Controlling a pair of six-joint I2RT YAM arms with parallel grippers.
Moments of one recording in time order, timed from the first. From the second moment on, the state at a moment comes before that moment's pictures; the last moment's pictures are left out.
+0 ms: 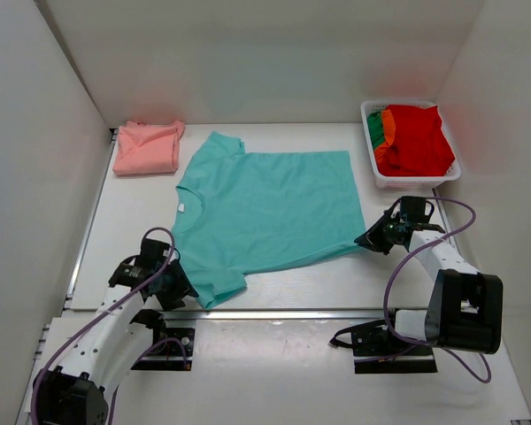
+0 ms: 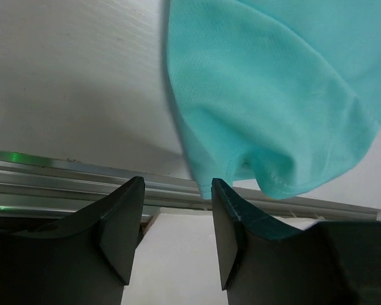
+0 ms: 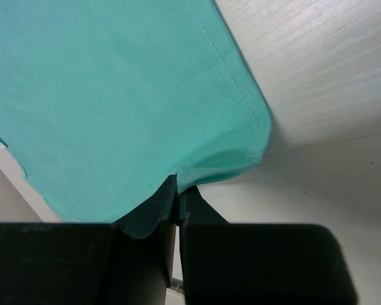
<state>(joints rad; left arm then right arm) -0.21 0.72 0.42 -0.93 0.15 -0.78 -0.13 1.27 0.62 -0.38 -0.40 0.68</state>
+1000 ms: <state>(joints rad) -0.19 1.05 0.80 -0.82 0.12 -0.84 -0.17 1.27 0.65 -0.43 -0.42 0.69</state>
